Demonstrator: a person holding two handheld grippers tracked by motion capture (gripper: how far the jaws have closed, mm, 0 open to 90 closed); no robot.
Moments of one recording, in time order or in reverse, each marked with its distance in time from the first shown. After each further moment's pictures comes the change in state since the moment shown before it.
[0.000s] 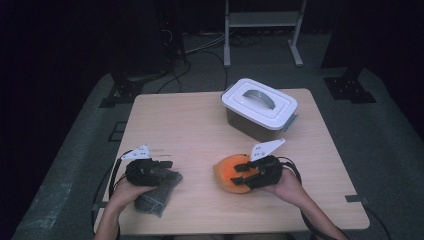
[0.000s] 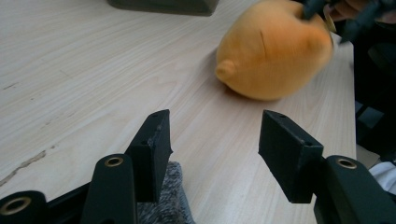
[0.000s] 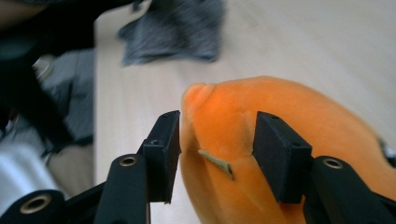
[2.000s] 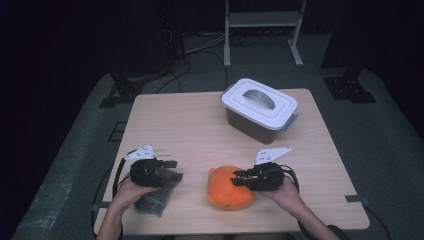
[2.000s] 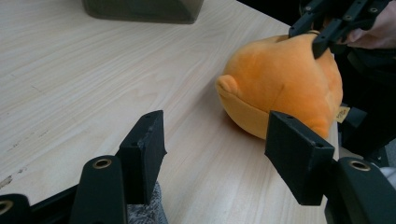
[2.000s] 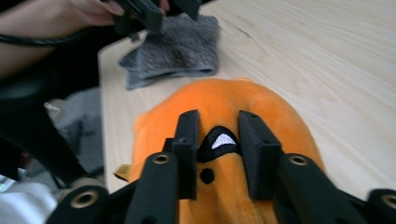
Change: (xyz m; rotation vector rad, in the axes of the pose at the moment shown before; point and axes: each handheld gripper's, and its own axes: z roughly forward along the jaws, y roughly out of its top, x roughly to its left) left arm -0.007 0.007 0.007 -0.021 -0.046 0.019; right arm 0.005 -0.023 0.003 -0.124 0.006 0.133
